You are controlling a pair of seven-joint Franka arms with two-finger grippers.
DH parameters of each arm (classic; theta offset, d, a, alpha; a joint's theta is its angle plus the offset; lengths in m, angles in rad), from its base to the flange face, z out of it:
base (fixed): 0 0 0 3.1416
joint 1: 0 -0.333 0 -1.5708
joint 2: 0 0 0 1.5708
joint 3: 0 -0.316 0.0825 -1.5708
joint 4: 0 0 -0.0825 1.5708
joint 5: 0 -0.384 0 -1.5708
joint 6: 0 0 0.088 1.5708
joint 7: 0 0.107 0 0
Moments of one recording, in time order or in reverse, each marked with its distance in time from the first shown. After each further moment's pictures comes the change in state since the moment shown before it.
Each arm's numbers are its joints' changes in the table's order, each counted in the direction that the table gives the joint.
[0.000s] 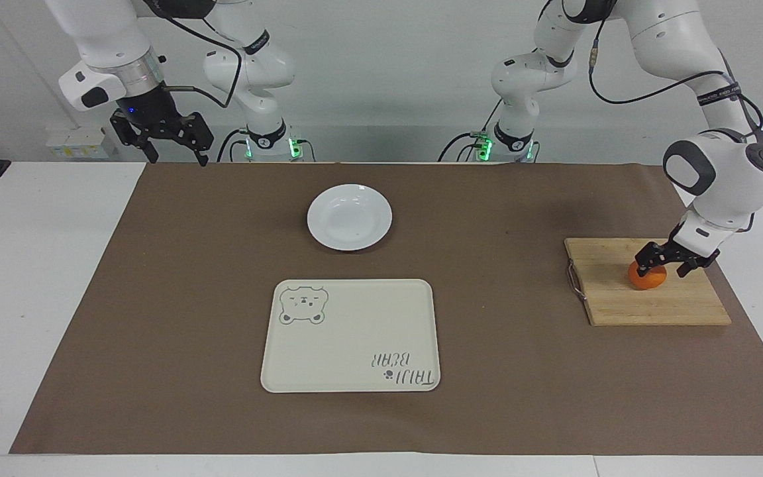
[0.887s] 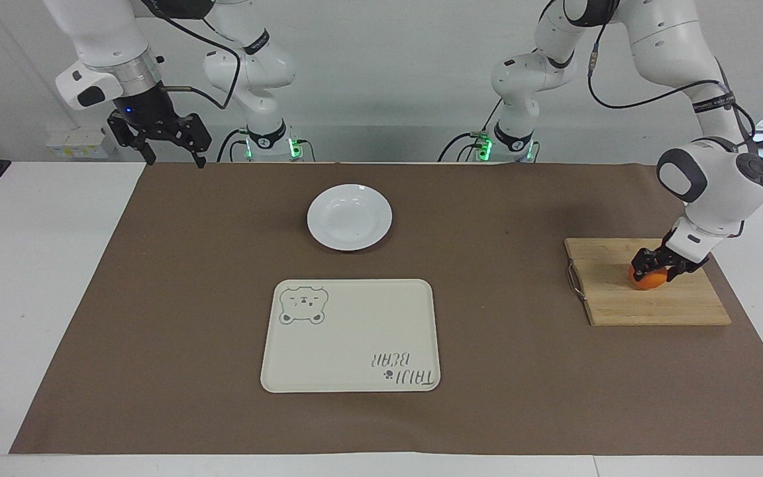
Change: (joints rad) left arm -0.002 -0.020 0.001 -0.023 0.000 0.027 0.000; right arm 0.001 0.000 0.004 -0.001 0.000 0.022 0.000
